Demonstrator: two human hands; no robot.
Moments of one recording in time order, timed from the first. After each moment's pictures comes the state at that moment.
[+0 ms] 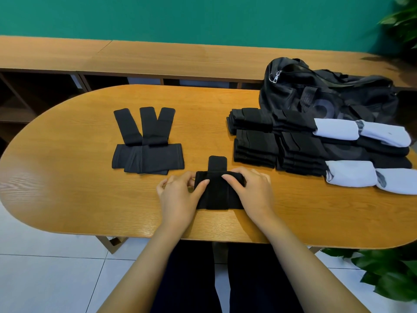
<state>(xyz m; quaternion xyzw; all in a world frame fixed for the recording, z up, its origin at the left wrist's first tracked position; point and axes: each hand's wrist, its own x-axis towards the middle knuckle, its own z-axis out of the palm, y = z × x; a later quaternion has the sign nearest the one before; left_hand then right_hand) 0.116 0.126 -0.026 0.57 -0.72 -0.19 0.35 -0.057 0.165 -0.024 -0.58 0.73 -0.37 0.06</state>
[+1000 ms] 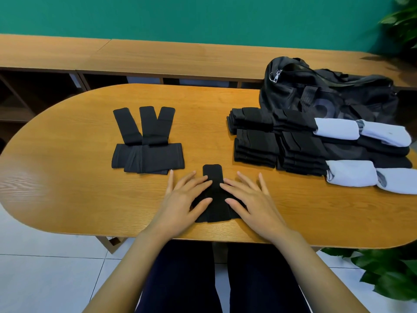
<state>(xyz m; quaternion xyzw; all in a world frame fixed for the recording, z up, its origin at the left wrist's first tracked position) 0.145 0.121 -0.042 0.37 -0.89 -0.18 0.22 -0.073 0.195 -0.032 -0.74 0.64 -0.18 0.11</state>
